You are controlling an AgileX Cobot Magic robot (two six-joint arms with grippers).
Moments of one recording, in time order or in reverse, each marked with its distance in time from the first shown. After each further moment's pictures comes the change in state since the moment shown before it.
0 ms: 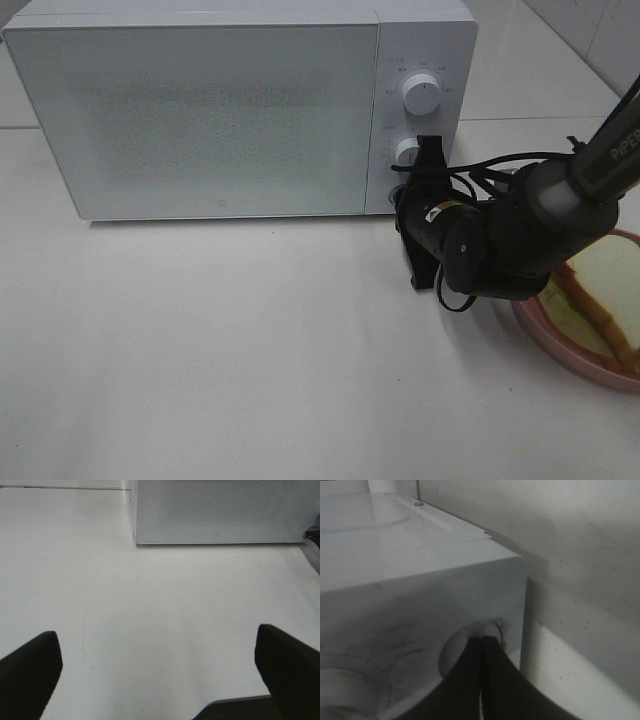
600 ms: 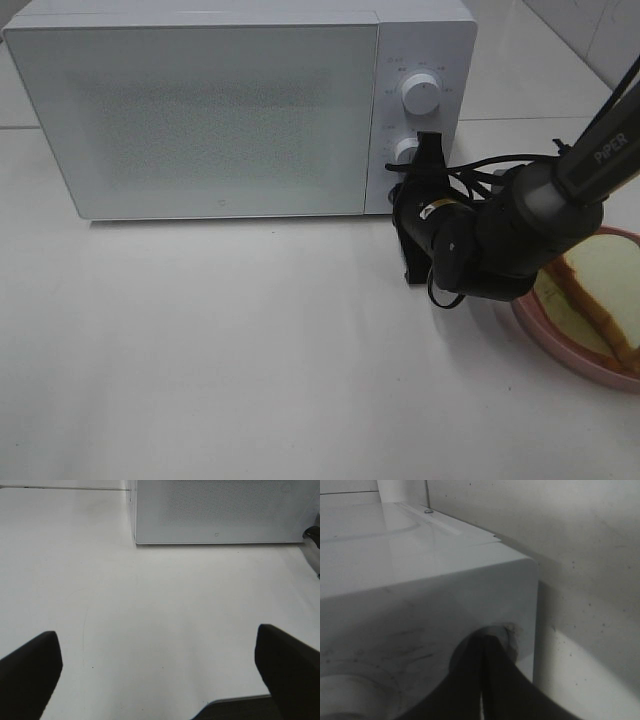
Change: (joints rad) left arm 0.000 0.000 0.000 0.000 0.000 0.000; right arm 0.010 0.022 -0.037 0.058 -0.038 -0.002
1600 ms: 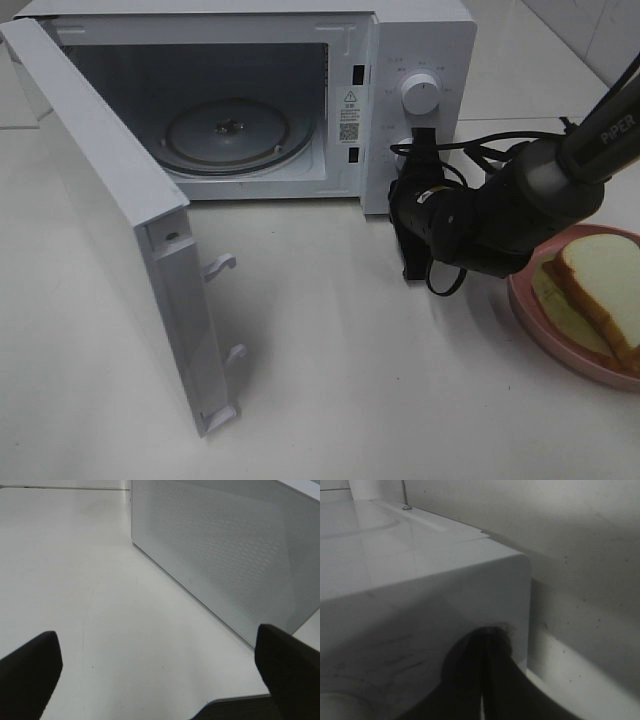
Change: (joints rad) left arm 0.000 0.000 0.000 -0.001 0.000 0.000; right arm -0.023 -0.012 -0.061 0.030 0.173 -0.054
